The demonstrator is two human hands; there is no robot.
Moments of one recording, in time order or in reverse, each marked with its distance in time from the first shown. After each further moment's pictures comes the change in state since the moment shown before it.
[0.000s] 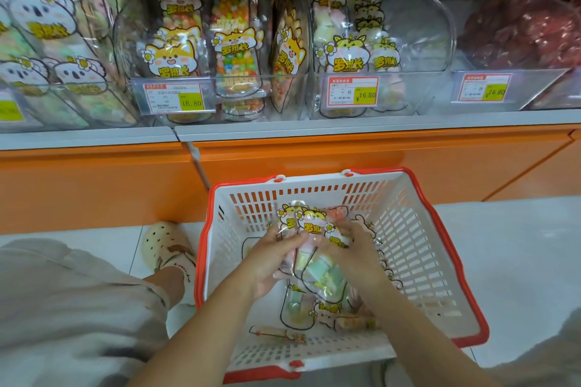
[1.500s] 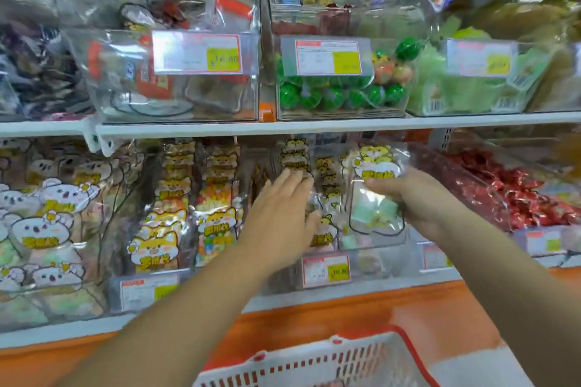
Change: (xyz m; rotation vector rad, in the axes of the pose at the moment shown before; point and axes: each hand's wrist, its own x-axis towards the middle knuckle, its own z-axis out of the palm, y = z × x) left_hand -0.007 0.283 0.126 1.701 0.422 1.100; right_hand 0.078 -0.285 -0.188 0.362 0.090 -0.350
